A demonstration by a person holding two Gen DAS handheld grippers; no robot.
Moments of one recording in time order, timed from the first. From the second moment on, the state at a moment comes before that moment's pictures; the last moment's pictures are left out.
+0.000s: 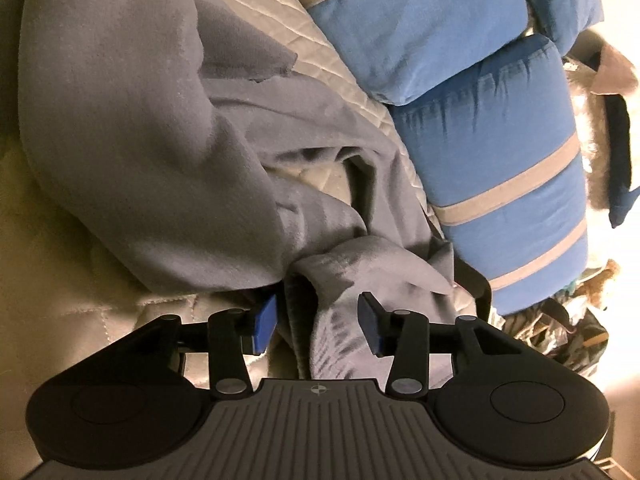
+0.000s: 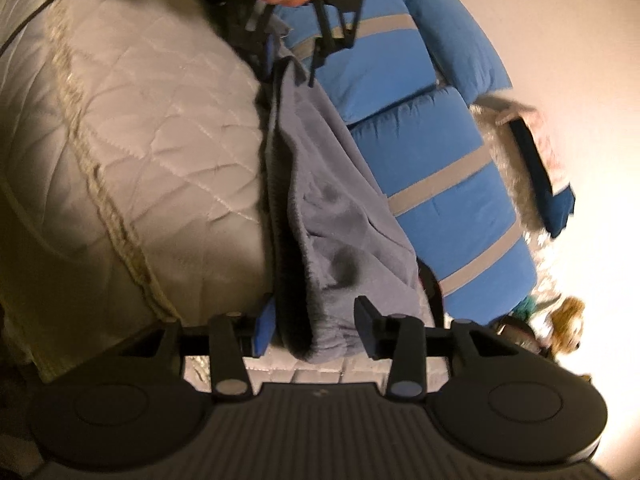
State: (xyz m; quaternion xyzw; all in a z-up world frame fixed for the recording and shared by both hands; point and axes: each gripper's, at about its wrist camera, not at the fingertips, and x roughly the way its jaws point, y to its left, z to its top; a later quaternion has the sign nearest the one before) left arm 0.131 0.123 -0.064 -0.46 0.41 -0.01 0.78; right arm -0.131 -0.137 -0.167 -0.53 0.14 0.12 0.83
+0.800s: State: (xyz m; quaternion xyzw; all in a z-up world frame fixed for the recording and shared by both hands) left arm 0.129 0.129 -0.085 -0.53 0.41 -0.02 0.75; right arm -0.126 -0.129 -0.179 -0.58 0.12 0.11 0.80
